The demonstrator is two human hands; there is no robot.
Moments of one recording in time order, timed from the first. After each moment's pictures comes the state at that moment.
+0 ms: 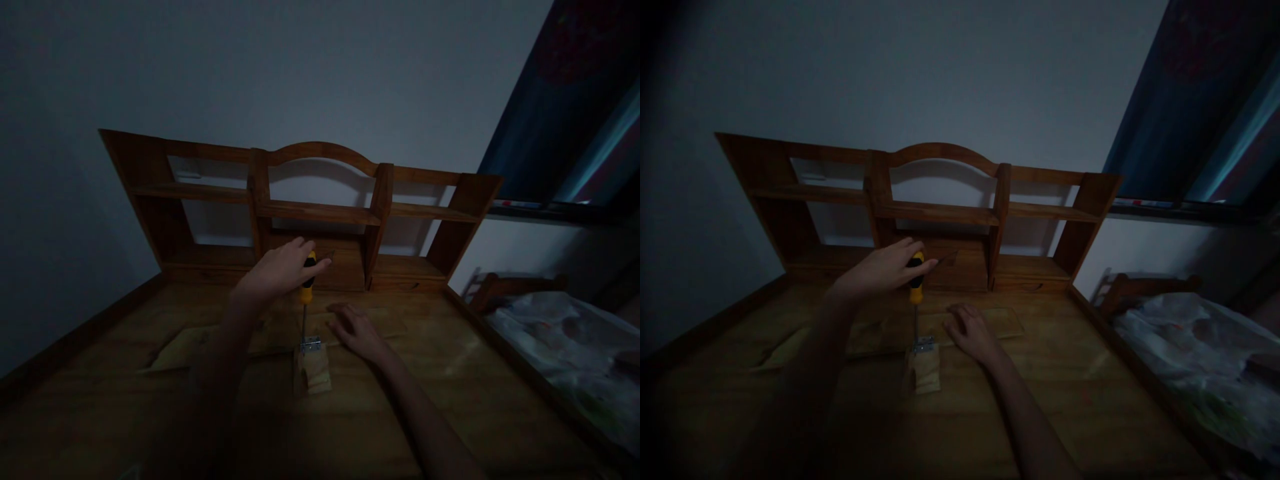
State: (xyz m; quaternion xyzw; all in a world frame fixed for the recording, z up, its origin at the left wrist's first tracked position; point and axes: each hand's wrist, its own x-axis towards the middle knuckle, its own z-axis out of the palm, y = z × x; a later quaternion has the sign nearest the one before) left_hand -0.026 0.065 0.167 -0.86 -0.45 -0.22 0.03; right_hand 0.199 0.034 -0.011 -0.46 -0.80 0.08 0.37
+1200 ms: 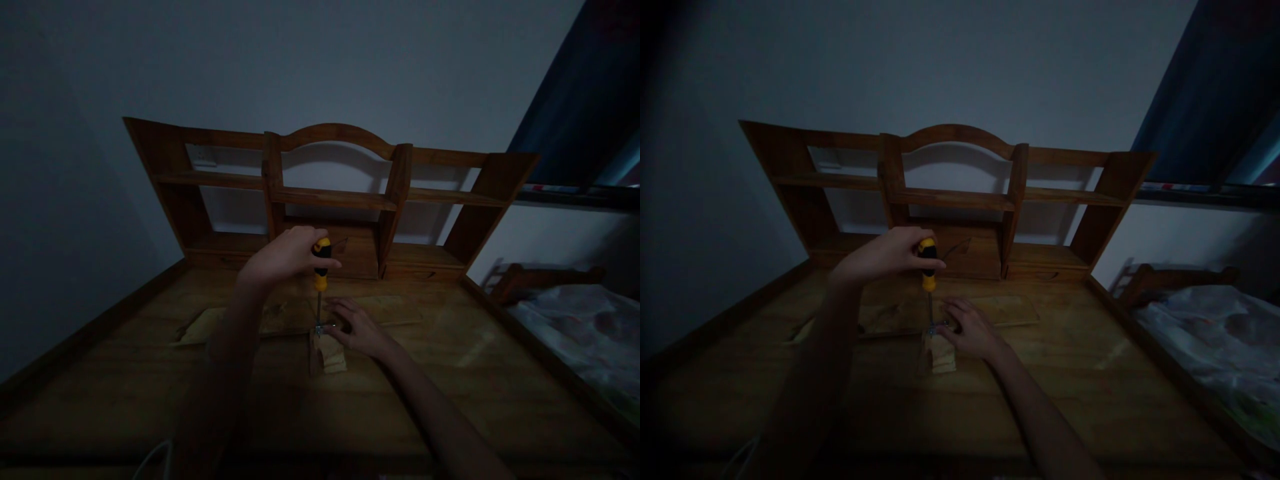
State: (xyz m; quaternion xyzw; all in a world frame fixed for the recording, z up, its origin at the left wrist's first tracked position) left_hand -0.041 0.059 0.177 -0.89 -0.40 -0.20 0.00; right_hand 0.168 0.021 -0.013 -0.39 -0.86 0.09 0.33
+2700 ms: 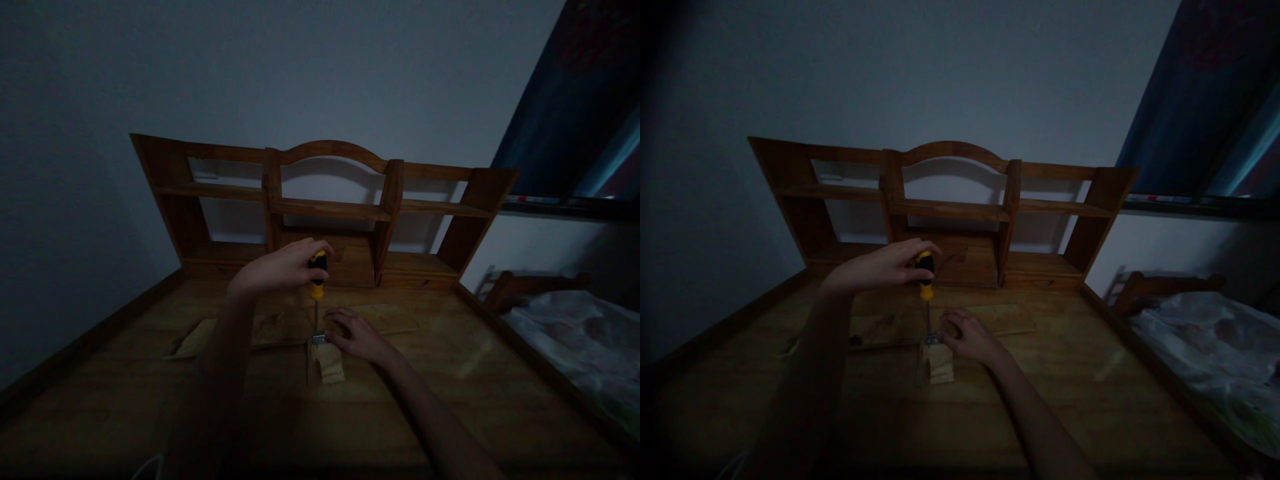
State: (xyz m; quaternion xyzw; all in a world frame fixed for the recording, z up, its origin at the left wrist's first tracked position) left_hand -0.052 0.060 0.175 -0.92 -0.32 -0.20 -0.07; right_hand 0.173 0.030 -0.017 -0.40 -0.85 0.14 0.32
